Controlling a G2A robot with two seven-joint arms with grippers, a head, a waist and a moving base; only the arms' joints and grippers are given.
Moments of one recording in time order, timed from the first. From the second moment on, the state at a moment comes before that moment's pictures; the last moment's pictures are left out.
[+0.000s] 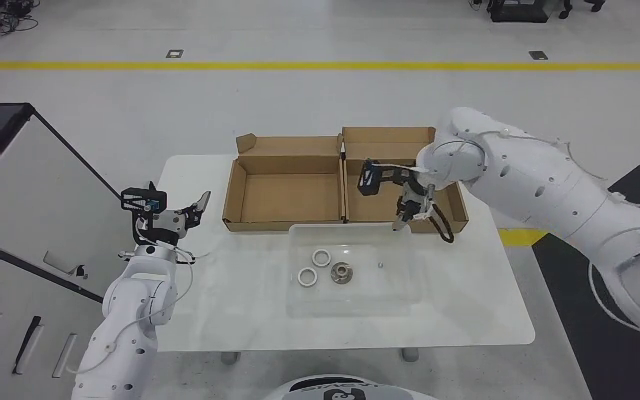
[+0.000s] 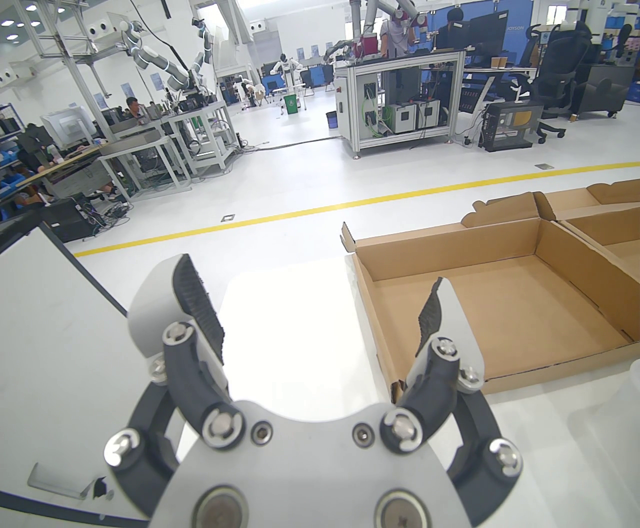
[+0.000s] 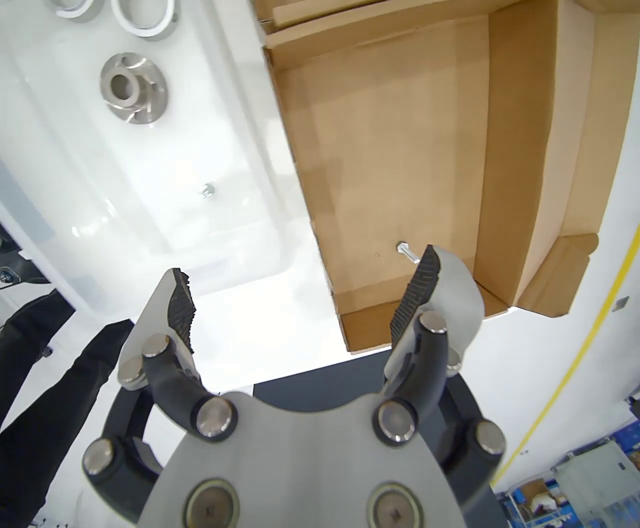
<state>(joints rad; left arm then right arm) 1.73 -1.15 -1.60 -1.80 1.33 0.00 0.00 -0.24 -0.89 0.17 -1.47 -0.28 -0.50 1.32</state>
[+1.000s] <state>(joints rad) 1.73 -1.15 -1.60 -1.80 1.33 0.00 0.00 -0.30 -0.91 0.17 -1.65 -0.28 -0.42 1.40</state>
